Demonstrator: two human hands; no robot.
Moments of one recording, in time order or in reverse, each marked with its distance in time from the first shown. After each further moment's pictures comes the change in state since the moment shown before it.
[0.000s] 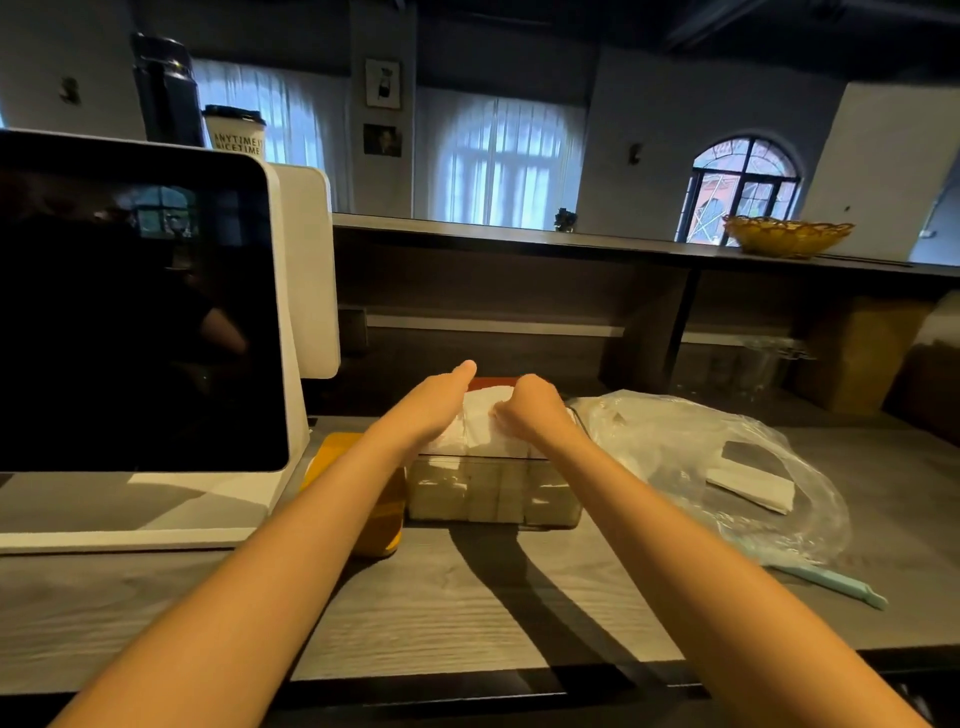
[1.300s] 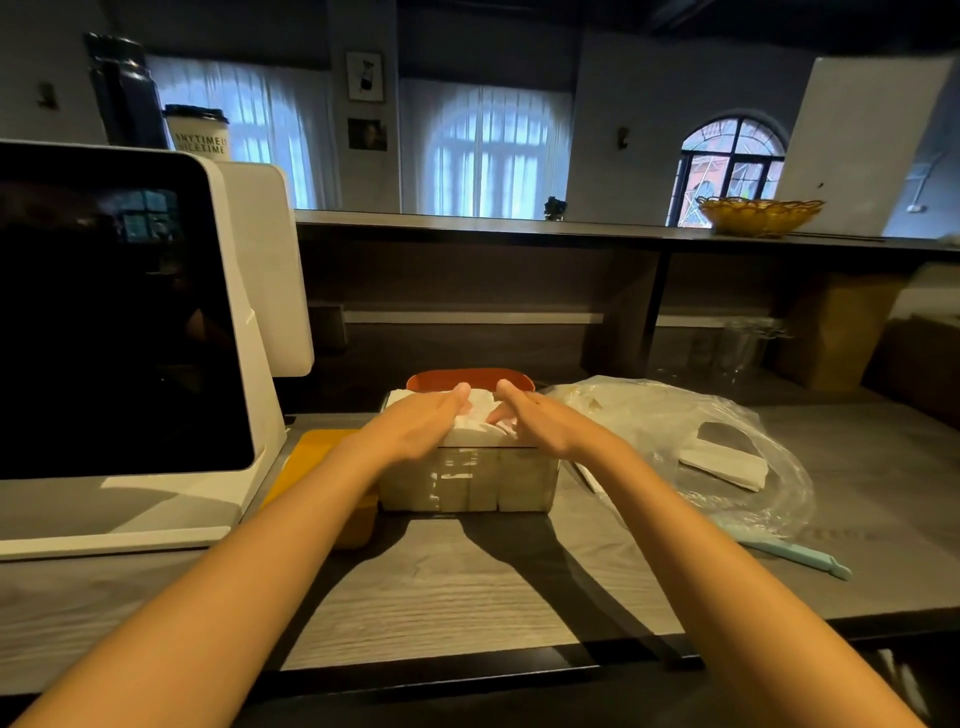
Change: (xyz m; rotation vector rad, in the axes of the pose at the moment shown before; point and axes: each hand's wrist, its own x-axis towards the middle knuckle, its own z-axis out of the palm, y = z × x) left_hand -0.006 -0.013 0.016 0.517 -0.079 0.238; right_hand -0.005 0.073 -0.020 0.093 -0.232 -0.340
